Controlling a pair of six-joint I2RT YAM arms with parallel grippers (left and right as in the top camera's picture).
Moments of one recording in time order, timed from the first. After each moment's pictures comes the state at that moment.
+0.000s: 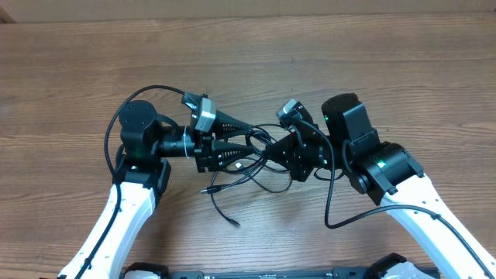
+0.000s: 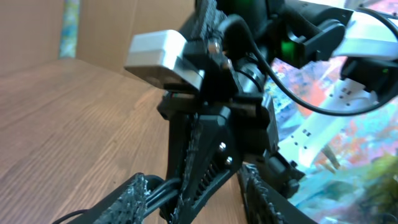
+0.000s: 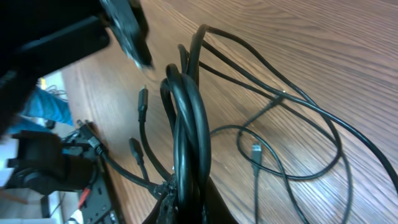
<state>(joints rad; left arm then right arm) -0.16 1.28 0.71 0.49 1.41 -0.28 0.49 1.24 1.04 -0.59 -0.64 -0.01</state>
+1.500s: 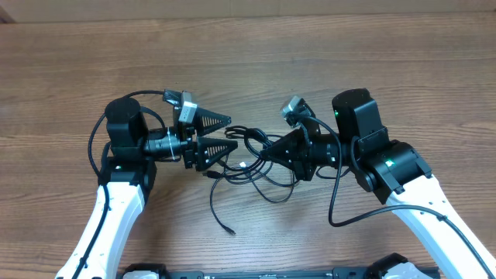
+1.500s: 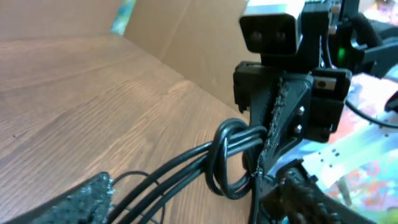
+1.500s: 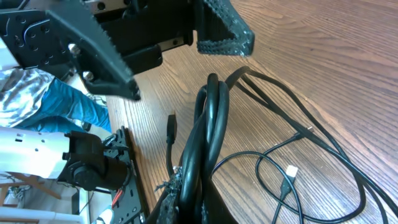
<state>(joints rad) -0.03 1.28 0.71 0.23 1.36 -0.21 0.45 1.23 1.05 -0.56 -0.81 -0.01</state>
